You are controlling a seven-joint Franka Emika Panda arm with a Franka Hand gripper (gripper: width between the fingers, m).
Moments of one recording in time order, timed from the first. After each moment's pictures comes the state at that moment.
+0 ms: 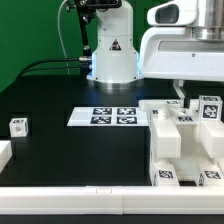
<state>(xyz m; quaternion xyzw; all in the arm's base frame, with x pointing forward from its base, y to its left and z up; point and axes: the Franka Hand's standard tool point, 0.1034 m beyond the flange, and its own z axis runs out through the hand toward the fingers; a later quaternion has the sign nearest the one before) 0.593 0.111 0.113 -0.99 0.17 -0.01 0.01</state>
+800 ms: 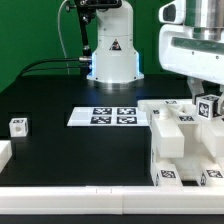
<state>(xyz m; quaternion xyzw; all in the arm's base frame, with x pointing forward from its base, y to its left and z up) 0.591 0.116 0.113 -0.85 0.53 0.00 0.02</state>
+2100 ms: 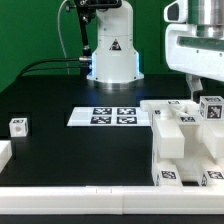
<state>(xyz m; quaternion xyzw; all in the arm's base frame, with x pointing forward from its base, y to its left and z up) 0.597 0.123 0.116 -0.88 0.48 -0.01 0.04</state>
